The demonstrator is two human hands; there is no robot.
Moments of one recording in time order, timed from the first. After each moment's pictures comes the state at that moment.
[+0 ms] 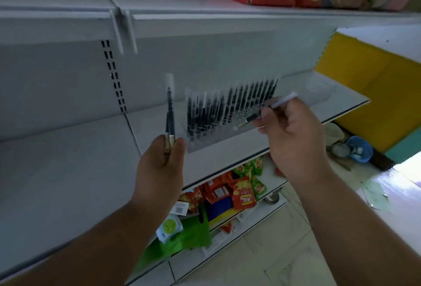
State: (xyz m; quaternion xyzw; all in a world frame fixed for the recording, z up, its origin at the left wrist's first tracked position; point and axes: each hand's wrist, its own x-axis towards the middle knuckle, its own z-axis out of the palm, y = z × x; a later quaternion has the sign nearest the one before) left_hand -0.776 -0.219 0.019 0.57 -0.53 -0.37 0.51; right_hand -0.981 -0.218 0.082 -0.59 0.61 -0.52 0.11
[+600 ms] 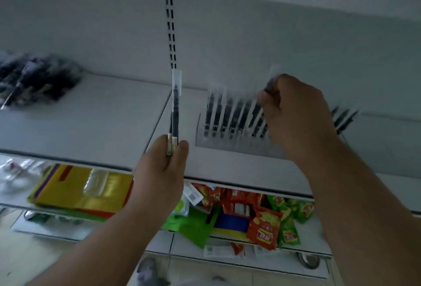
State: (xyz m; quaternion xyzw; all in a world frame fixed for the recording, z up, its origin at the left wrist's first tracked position) left_hand -0.865 -0.211 0.005 0.74 -0.36 -0.18 0.54; right_hand -1.016 -0.362 0.091 -0.86 0.45 -0.25 0.07
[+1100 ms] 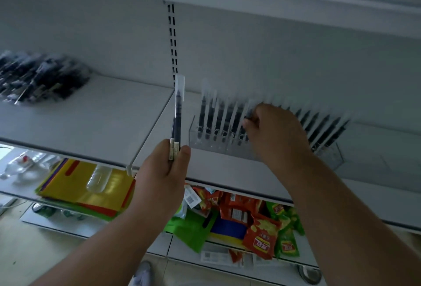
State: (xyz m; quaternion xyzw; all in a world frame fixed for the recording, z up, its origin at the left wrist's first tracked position) left_hand -0.899 -0.210 0.014 0.76 -0.35 -0.14 0.52; right_hand -1.025 -0.372 0.060 -0.87 0.45 -0.16 0.09
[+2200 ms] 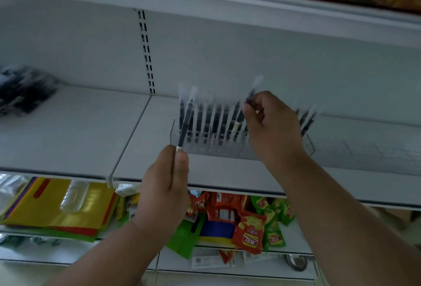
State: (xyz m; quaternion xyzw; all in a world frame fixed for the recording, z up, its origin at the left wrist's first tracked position) left_hand -0.910 -0.221 -0.009 0.66 -0.45 -0.16 0.57; right_hand -1.047 -0.368 0.062 -0.80 0.44 -0.37 0.15
